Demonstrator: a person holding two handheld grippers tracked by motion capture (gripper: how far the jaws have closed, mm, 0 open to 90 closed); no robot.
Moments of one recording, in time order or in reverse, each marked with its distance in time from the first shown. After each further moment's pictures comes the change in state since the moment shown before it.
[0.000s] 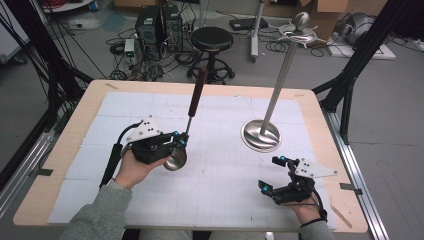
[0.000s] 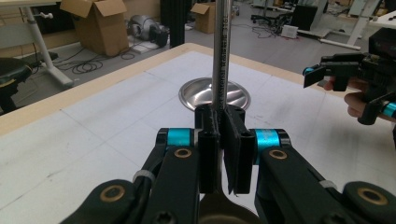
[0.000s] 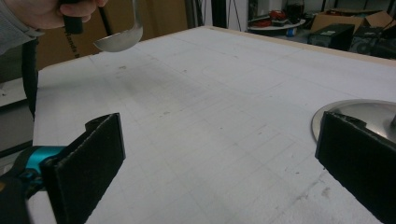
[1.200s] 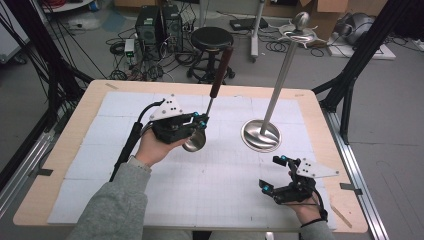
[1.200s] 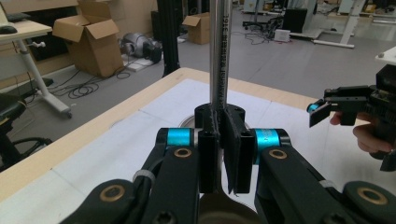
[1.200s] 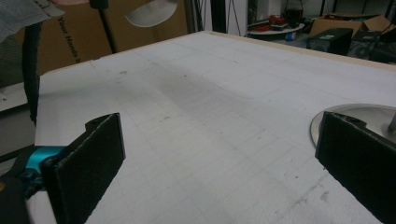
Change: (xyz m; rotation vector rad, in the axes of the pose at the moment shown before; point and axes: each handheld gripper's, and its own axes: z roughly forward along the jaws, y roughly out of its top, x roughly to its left) left arm -0.002 0.051 0.044 -0.041 -0.034 0.080; right arm 0.000 0.001 -0.001 -0.015 -0.002 0.007
